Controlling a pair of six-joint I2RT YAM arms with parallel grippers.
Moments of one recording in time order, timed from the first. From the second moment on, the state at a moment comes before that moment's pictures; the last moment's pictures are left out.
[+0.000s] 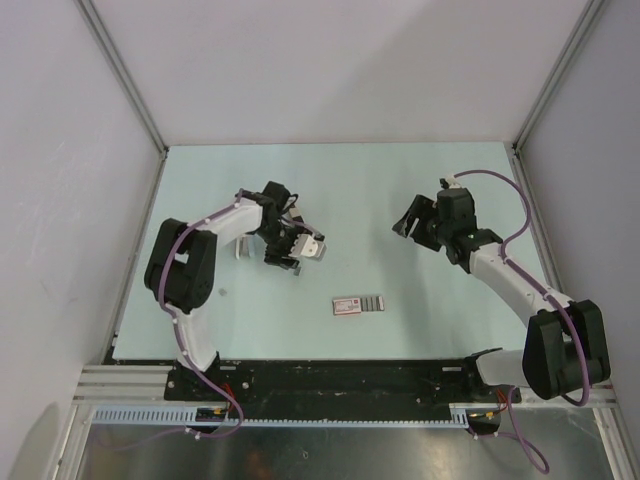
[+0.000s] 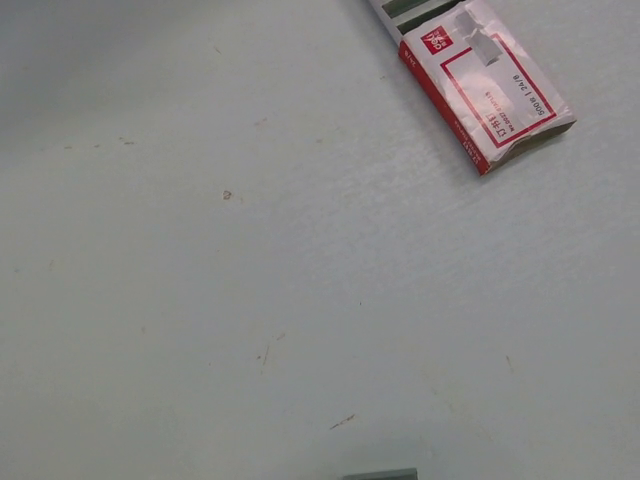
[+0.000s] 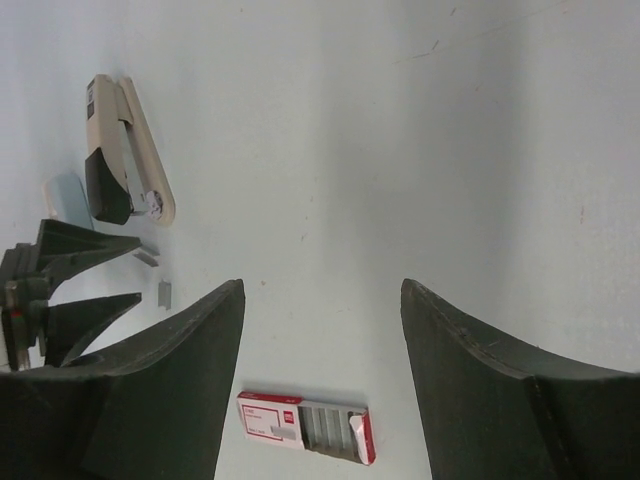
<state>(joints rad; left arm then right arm) -0.39 1.88 1.29 -0.83 0.49 1.56 0.29 1.31 0.86 -0.20 -0.10 0.65</state>
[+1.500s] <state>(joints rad) -0.45 2.05 1.49 -0.97 0.37 1.47 0.24 1.31 0.85 -0.15 -0.26 0.64</state>
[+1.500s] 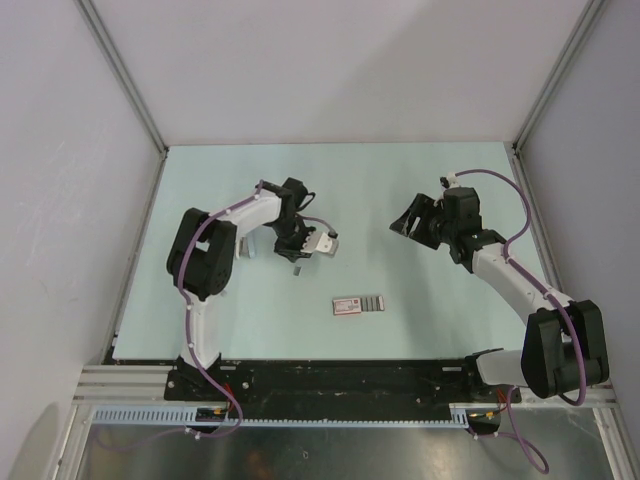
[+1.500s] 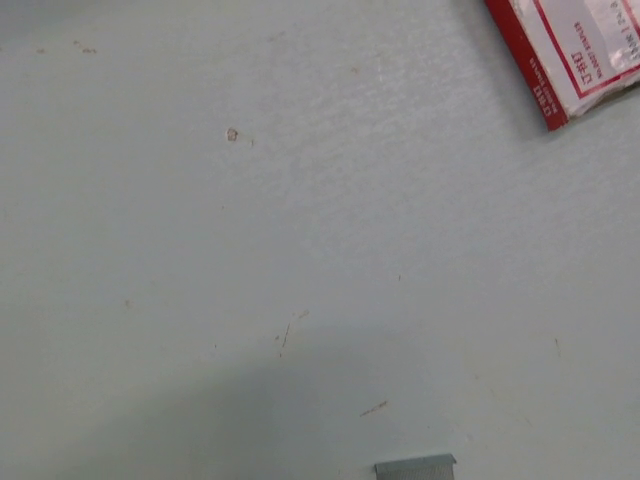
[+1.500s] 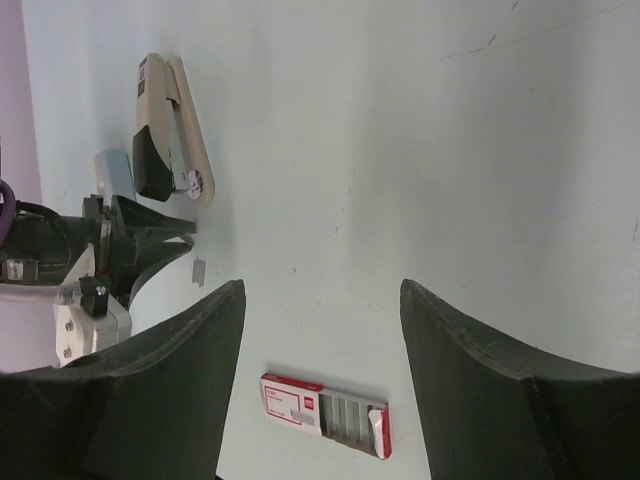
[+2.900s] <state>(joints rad) -0.47 1.57 1.85 -0.93 1.04 0.54 0.48 1.08 0.85 -0.09 -0.40 0.54</state>
